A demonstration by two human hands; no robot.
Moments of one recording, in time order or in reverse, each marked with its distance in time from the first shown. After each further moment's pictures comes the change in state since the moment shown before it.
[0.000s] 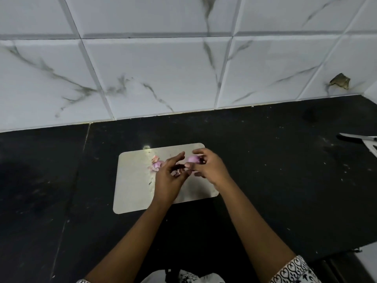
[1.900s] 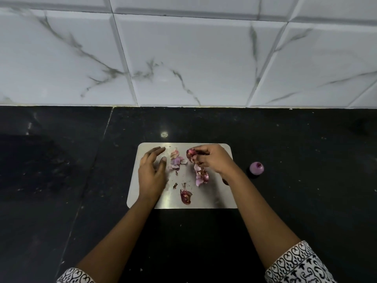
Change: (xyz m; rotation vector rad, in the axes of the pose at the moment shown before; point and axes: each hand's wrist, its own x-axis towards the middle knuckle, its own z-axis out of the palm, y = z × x) left_hand 0.027 -0.055 -0.067 0.248 0.347 -0.032; right_hand 0.069 -0.011 0.036 -0.234 -0.242 -0.044
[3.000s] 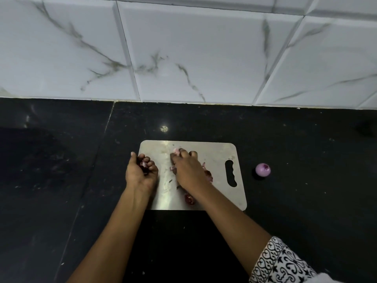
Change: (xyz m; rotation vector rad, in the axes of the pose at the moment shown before) left_hand 0.036 -0.005 -0.019 -1.320 0.234 -1.012; right_hand 0.008 0.000 0.088 -0.897 0.069 -0.251
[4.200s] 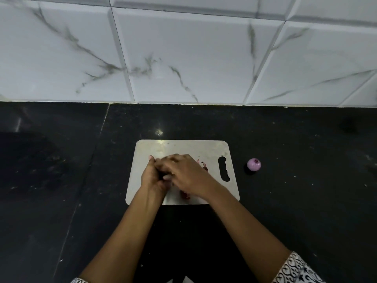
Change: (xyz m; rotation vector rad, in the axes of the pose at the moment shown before) left_hand -0.026 -0.040 0.010 0.145 -0.062 -0.142; right_hand -0.043 -0.002 -0.041 0.180 -0.035 -0.379
